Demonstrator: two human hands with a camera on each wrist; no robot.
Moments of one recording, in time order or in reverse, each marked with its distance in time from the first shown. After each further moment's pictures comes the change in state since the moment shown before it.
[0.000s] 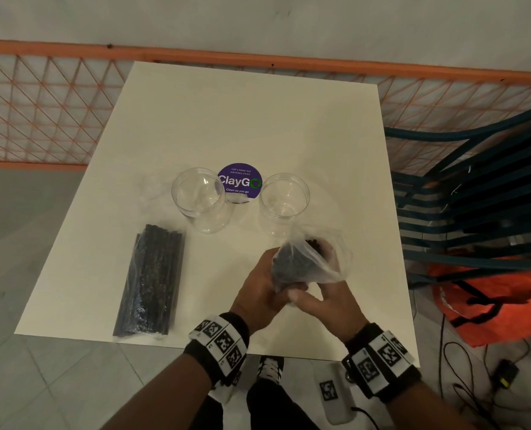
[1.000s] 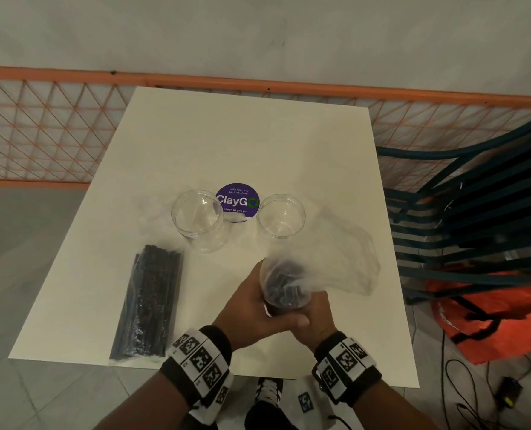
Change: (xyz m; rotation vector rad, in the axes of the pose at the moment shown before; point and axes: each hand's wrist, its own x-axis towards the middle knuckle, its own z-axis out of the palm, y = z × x) left_hand -0.002 0.026 -0.028 -0.131 -0.089 0.029; right_hand 0.022 0.028 0.028 -0.202 0.106 -0.205
